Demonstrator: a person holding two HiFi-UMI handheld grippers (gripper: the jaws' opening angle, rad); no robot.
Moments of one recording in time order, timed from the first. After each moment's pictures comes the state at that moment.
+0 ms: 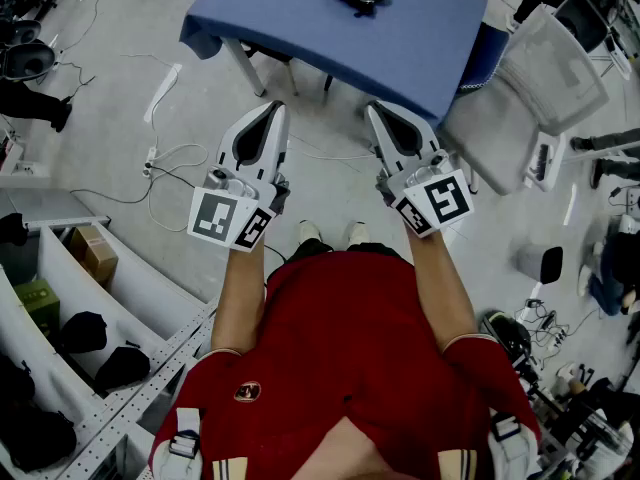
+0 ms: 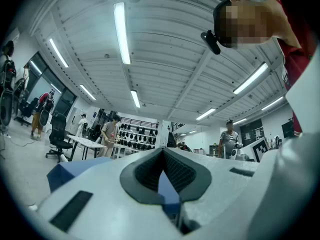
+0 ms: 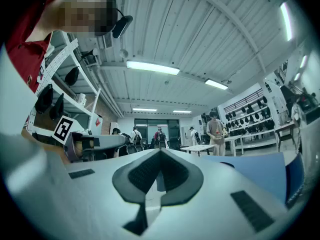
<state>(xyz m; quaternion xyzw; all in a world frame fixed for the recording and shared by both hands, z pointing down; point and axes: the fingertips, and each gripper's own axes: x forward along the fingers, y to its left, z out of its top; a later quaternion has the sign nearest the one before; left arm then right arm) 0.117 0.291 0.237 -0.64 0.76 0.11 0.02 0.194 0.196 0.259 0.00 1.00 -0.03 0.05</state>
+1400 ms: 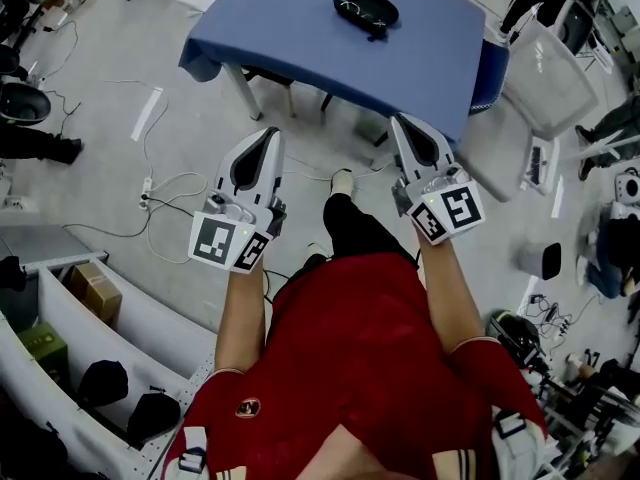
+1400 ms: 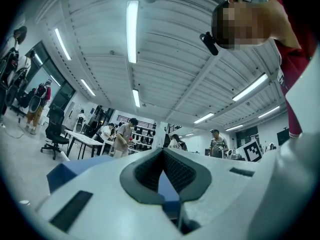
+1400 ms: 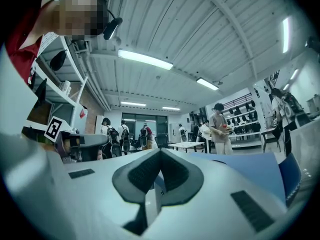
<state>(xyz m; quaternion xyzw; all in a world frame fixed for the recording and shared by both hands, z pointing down) 0.022 0.326 0.258 -0.66 0.74 0.13 0.01 0.126 0.185 0.276 -0.08 1.00 -0.03 0.03</state>
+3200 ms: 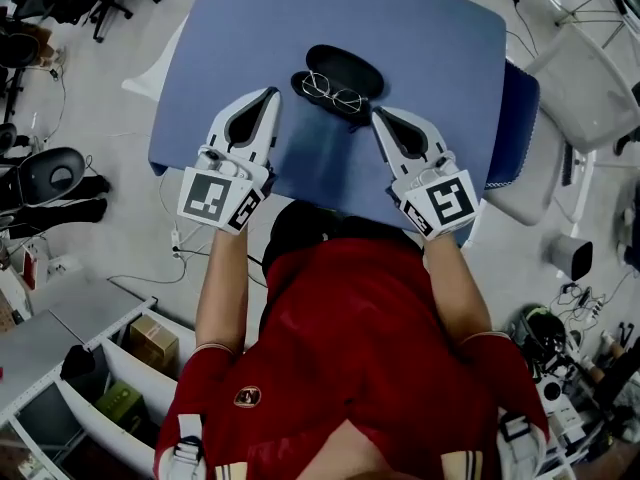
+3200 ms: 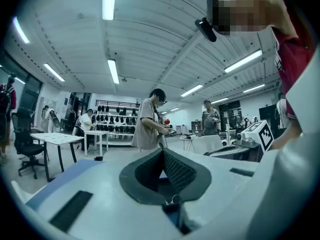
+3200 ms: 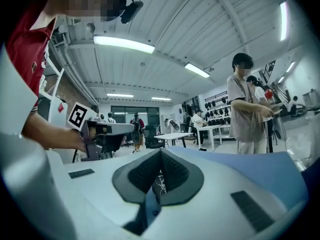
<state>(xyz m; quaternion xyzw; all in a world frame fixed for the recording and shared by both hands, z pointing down) -0.159 -0.063 0.292 -0.74 0.67 -0.03 -0.03 -0.038 -0.115 0.334 -0.11 0.99 -0.05 -0.02</state>
